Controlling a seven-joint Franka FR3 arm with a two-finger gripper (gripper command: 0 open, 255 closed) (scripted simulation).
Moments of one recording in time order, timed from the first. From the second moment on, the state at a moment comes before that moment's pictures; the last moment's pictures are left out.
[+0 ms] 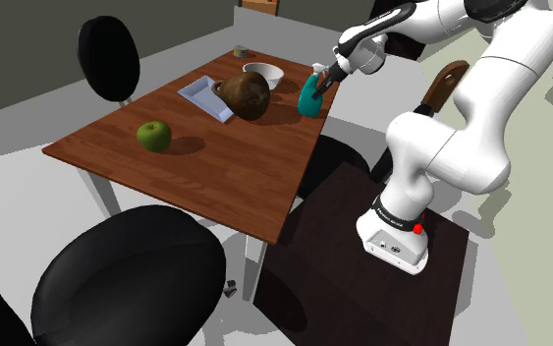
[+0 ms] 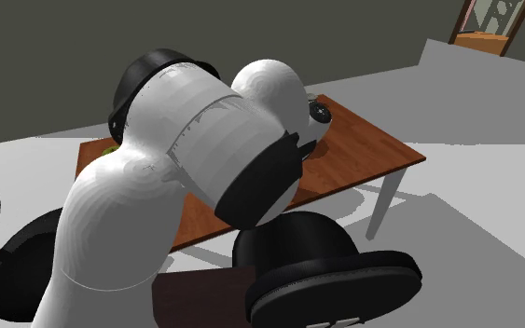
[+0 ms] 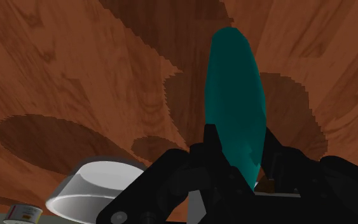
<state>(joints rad) 1.44 -0.50 -2.12 -2.14 0.11 2.63 -1.23</state>
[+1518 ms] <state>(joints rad) 1.31 -0.36 -1.98 -2.08 0.21 2.46 -1.23</state>
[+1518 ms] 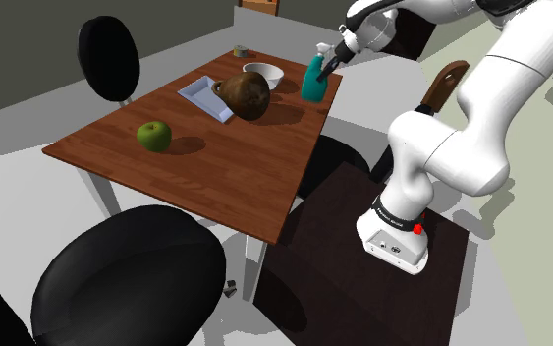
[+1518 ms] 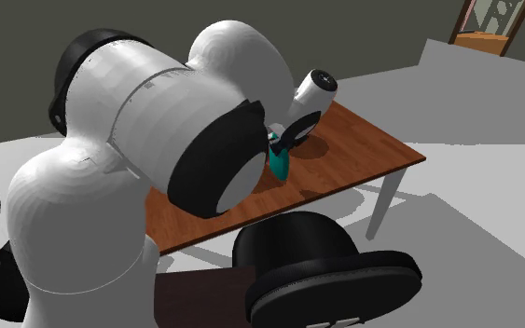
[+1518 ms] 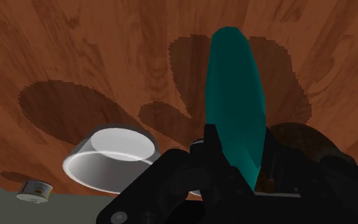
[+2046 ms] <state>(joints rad) 1.22 -0.28 -1.90 -2.04 0.27 2.37 -1.24</state>
